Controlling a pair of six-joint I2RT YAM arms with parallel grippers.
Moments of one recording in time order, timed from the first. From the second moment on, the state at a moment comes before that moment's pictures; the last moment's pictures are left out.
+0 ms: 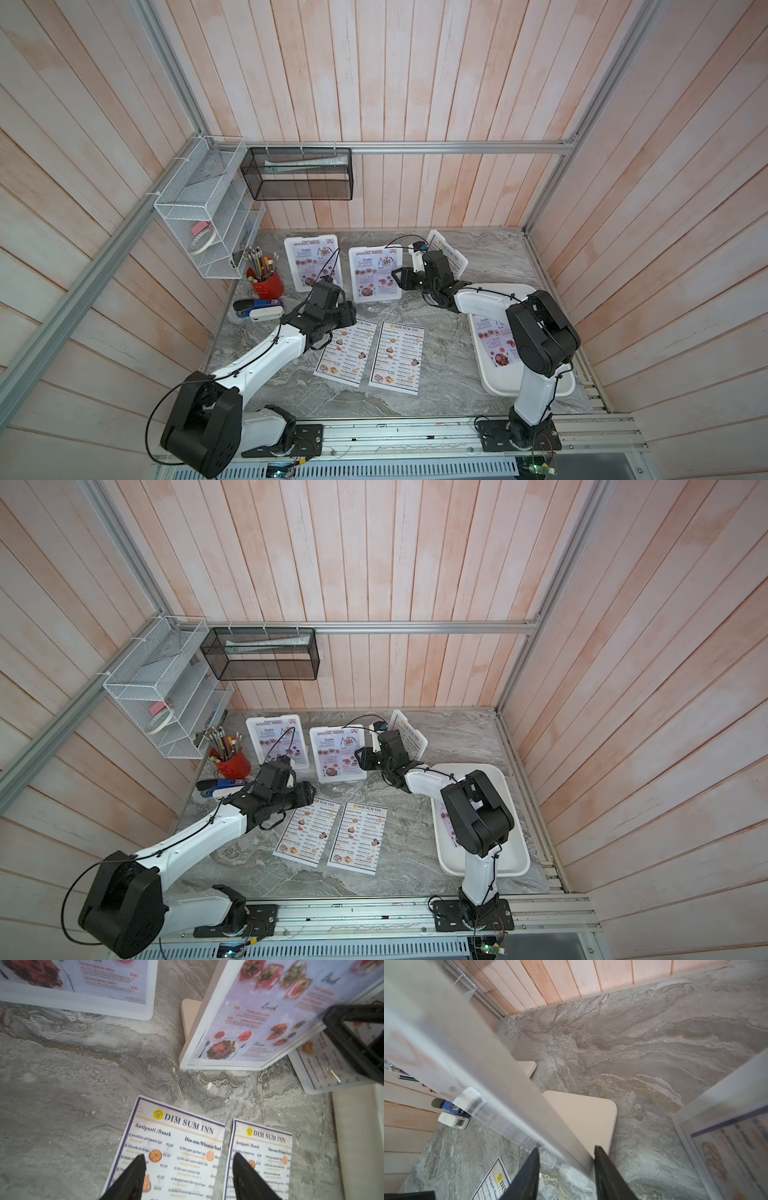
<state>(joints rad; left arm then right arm) -0.44 1.32 0.76 -0.28 0.02 -0.55 0.58 1.88 1.14 0.25 -0.21 0.50</state>
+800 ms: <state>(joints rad) -0.42 1.76 0.95 0.02 -0.02 -0.50 0.58 1.92 1.14 0.29 -0.24 0.55</state>
